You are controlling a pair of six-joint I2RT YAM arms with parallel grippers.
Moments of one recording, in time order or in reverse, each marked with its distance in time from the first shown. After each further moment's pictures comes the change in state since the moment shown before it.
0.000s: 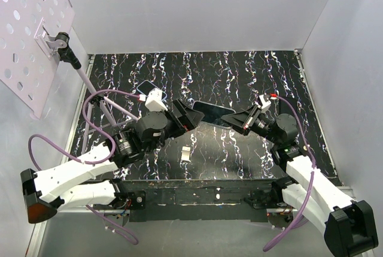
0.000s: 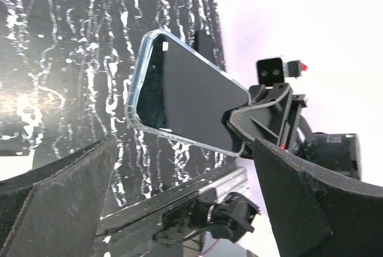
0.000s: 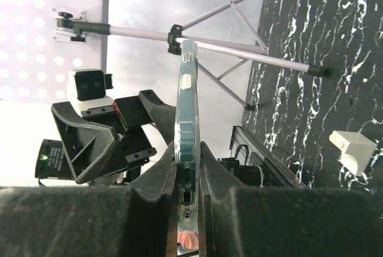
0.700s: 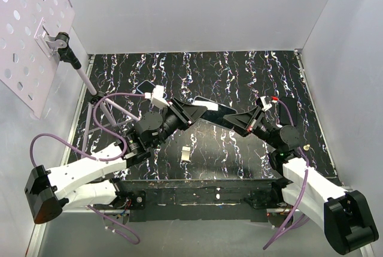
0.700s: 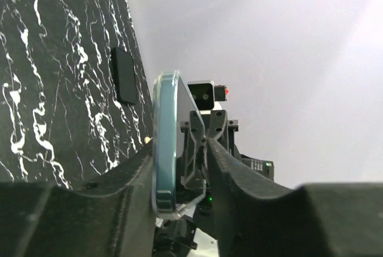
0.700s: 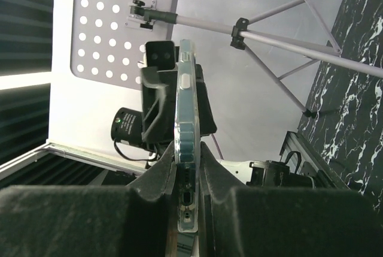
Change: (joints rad) left arm 0.080 0.048 -0.174 0.534 0.170 -0.070; right arm 0.022 0.062 -0.127 0.478 0.006 0.241
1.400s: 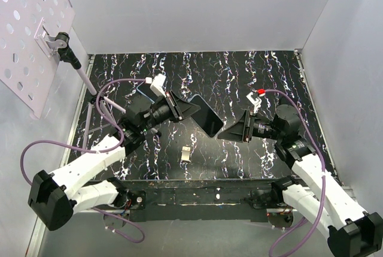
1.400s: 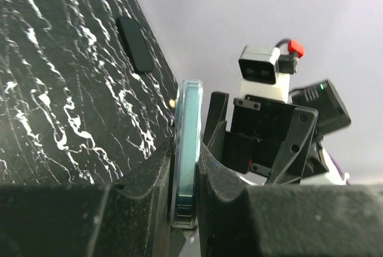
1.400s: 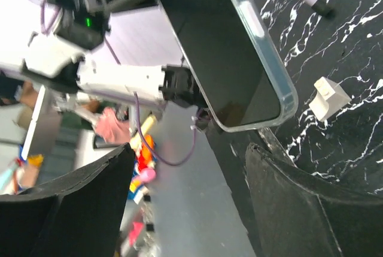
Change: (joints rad) left arm 0.263 0.035 0.000 0.021 0.486 0.189; right arm 0.024 -0.111 0.315 -0.891 -0.291 -0.694
